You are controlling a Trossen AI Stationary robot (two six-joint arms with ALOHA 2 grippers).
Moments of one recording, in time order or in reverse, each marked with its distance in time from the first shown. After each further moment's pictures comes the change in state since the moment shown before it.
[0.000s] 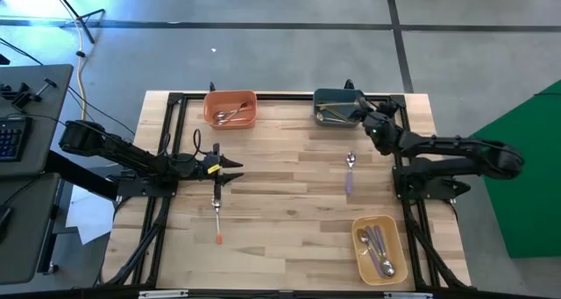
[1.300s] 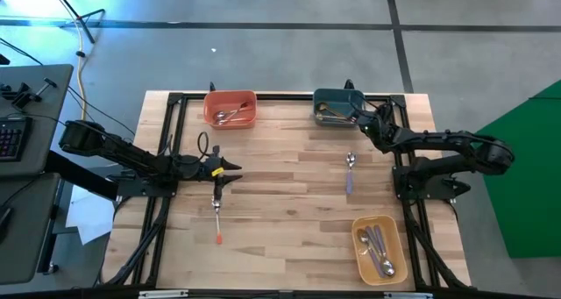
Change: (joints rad) left arm 0.000 0.000 0.001 -0.132 0.001 -0.037; right arm -0.101 0.136 0.003 -0.177 -0.155 0.284
